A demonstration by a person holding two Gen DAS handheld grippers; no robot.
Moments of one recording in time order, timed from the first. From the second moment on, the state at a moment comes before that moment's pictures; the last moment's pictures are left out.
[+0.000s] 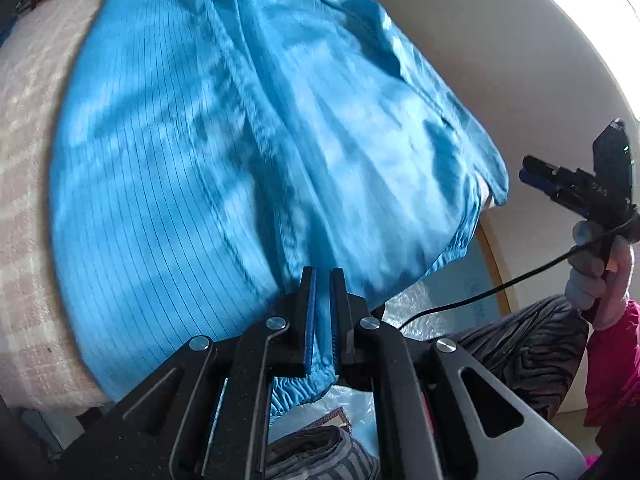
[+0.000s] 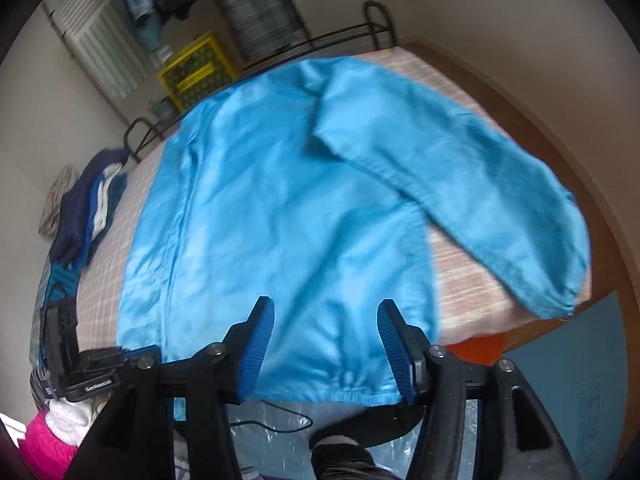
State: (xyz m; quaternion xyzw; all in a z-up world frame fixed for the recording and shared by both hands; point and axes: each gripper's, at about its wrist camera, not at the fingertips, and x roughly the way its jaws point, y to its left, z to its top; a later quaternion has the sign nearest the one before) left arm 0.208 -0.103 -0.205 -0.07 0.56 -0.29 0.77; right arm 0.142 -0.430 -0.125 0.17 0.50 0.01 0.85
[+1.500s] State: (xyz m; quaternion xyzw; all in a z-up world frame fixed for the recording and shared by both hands) left arm 0.252 -0.071 -0.128 -0.17 0.49 -0.24 0.82; right arm 0.168 -0.364 -0.070 0.04 0.42 0.13 0.90
